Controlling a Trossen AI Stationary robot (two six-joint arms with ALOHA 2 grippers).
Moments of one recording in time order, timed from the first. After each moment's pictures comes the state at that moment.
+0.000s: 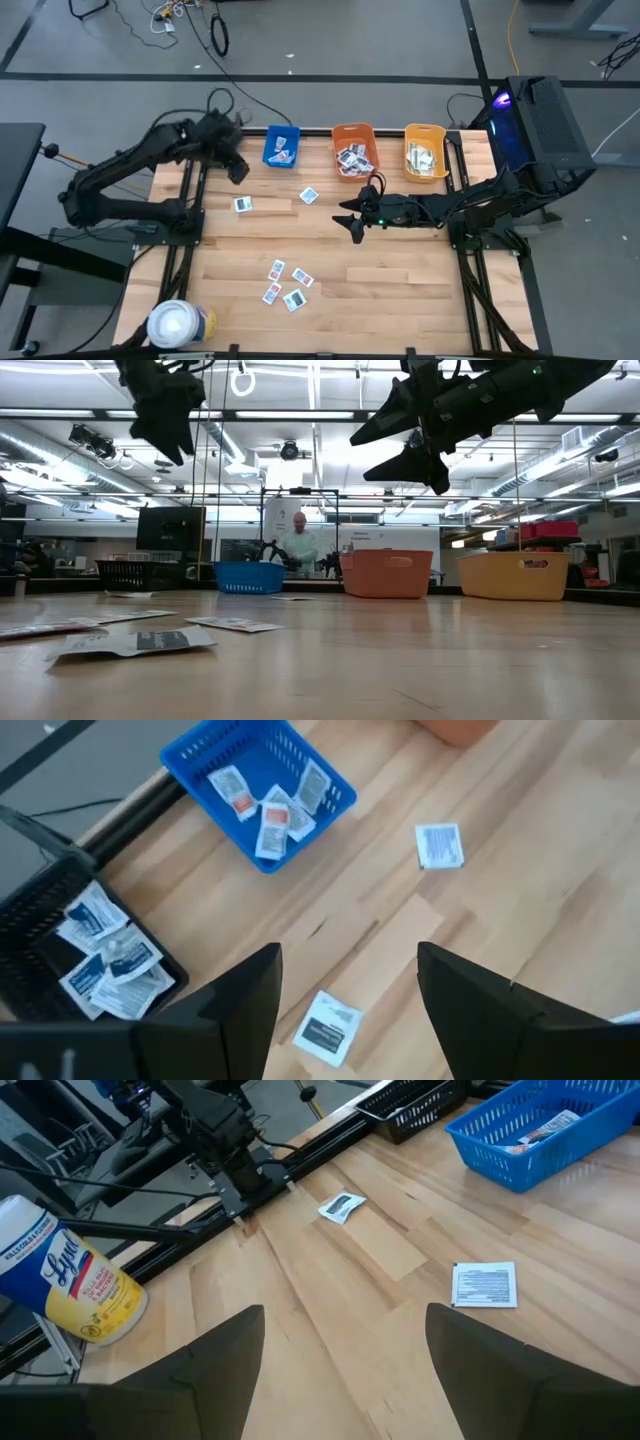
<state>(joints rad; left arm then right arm) 0.54 1.05 1.14 -1.05 -0.06 -0.20 0.13 1.42 0.69 0.35 0.30 0.59</state>
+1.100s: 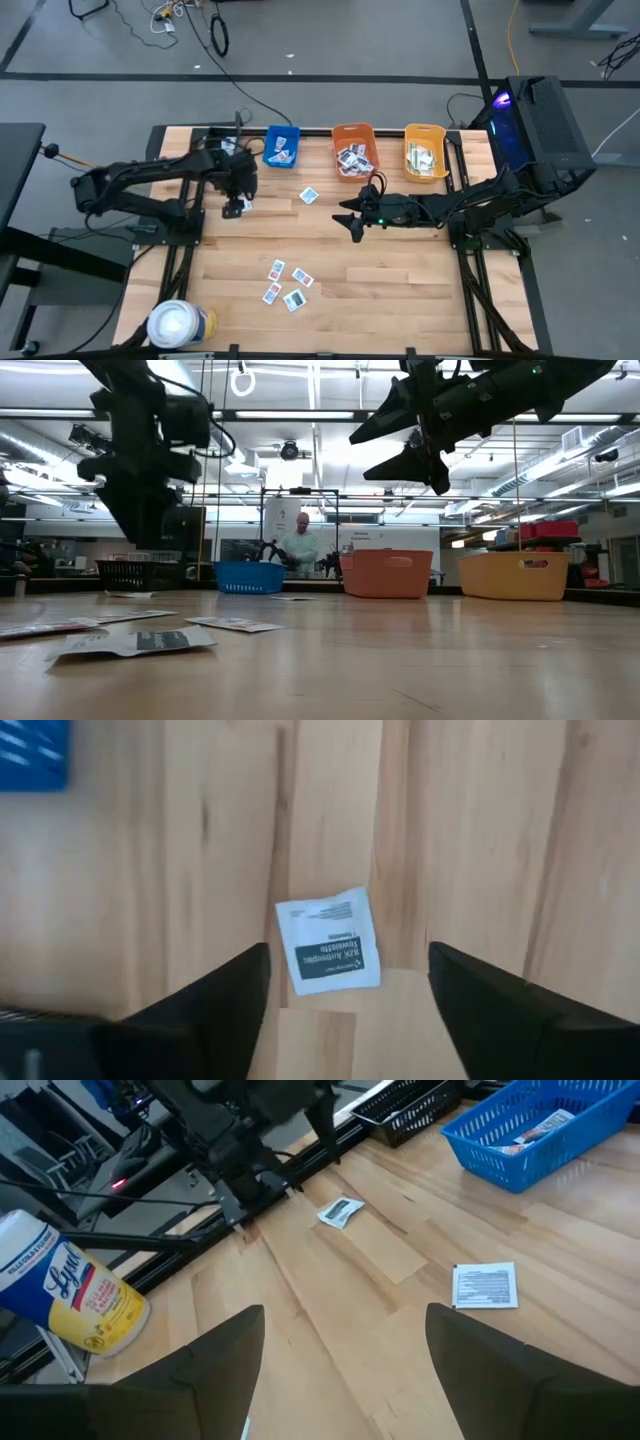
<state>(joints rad) 0.43 1.18 0.75 -0.90 0.02 0.38 0.13 1.41 0.69 0.36 0.31 0.62</state>
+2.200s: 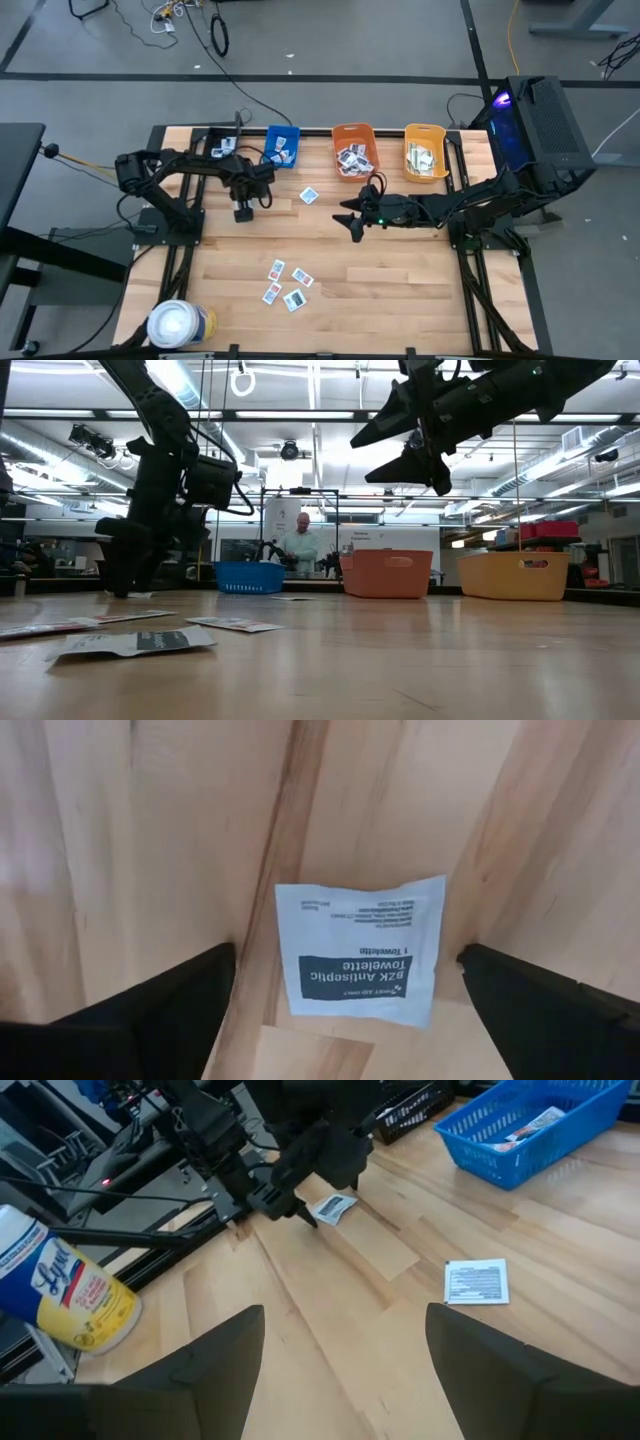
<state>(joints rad) 0.42 1.58 0.75 -0.80 -0.08 0.20 0.13 1.41 0.69 0.34 0.32 0.62</state>
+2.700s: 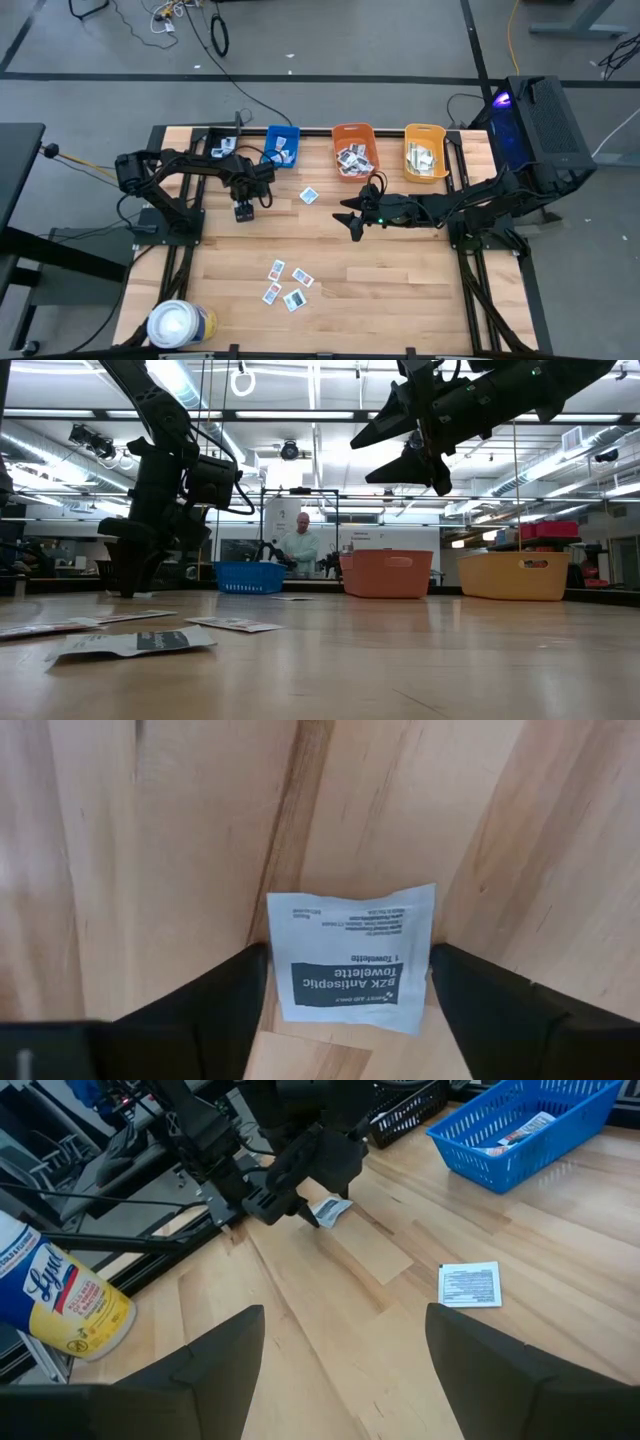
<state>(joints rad) 0.42 1.58 0.75 -0.80 -0.06 0.19 0.13 1.42 0.69 0.34 0.33 0.62</state>
